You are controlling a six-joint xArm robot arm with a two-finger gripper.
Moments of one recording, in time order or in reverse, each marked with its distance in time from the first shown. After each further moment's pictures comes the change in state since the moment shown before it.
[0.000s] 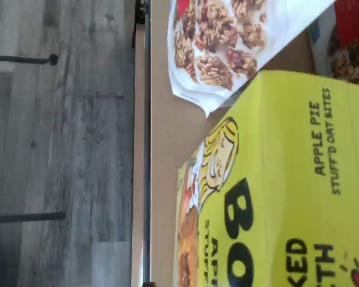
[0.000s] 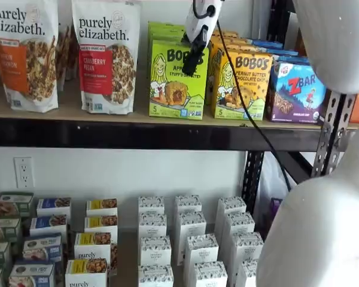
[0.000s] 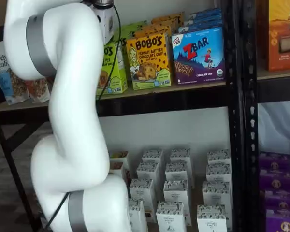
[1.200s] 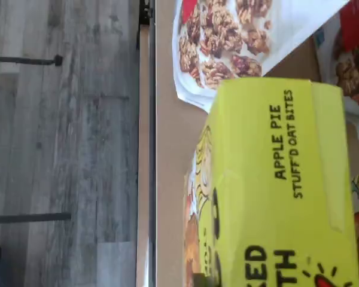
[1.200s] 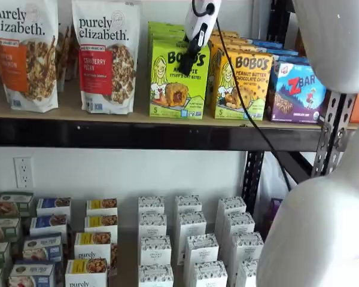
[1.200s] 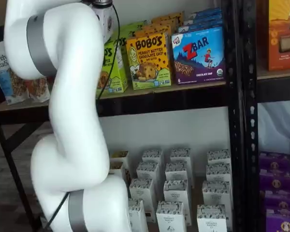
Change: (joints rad) arm 0.006 0.006 -0.018 -0.001 0.022 0.009
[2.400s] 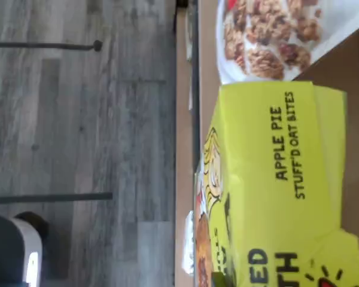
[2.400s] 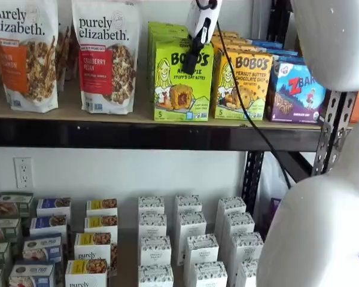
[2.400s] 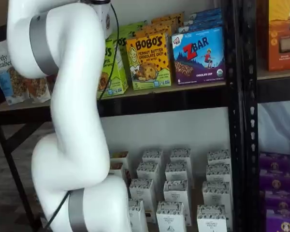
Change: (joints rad) arm 0.009 0.028 -0.086 -0.031 0.160 0.021
